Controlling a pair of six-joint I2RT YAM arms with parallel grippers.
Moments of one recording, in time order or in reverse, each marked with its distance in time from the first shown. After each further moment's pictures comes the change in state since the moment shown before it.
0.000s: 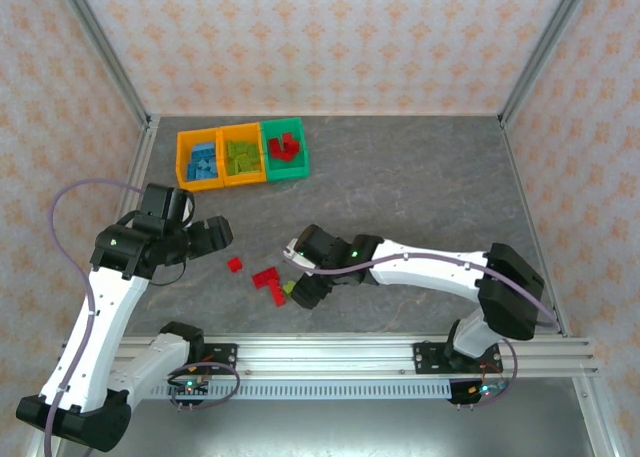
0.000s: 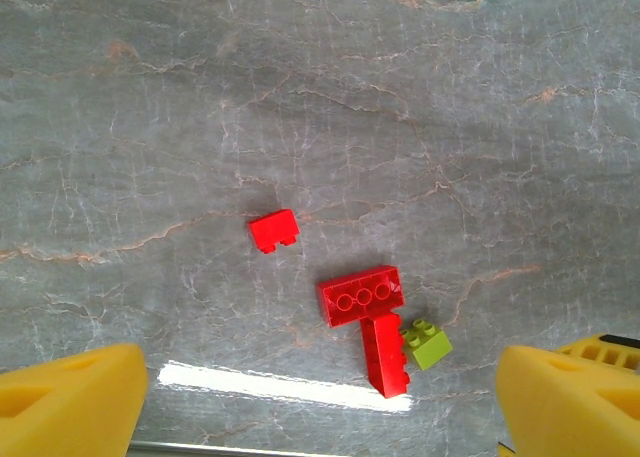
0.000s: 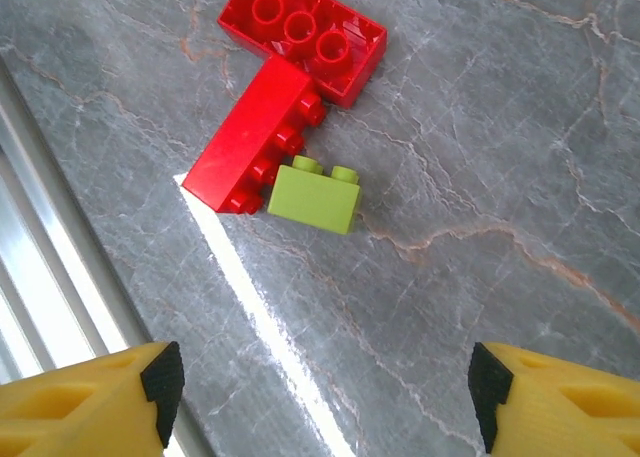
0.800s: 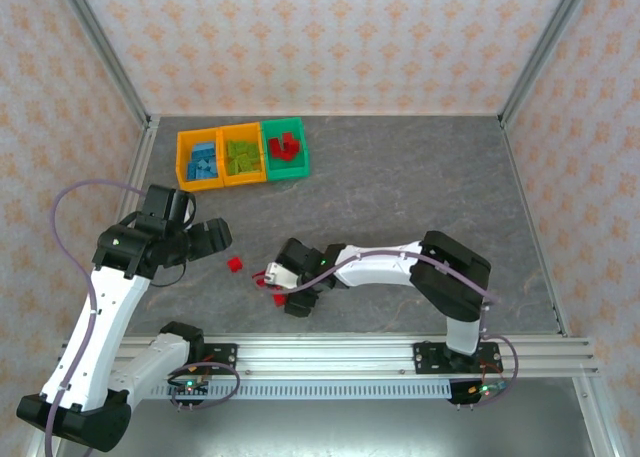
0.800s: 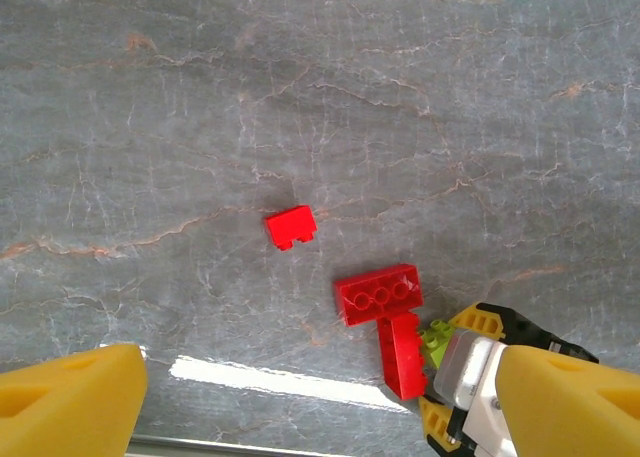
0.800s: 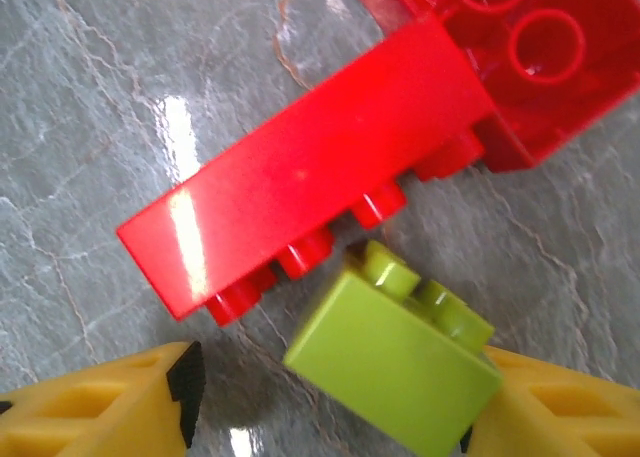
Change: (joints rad) left arm 0.000 0.000 -0.019 -0.006 -0.023 0.002; right arm 0.018 0.282 0.034 0.167 -0.063 -0.338
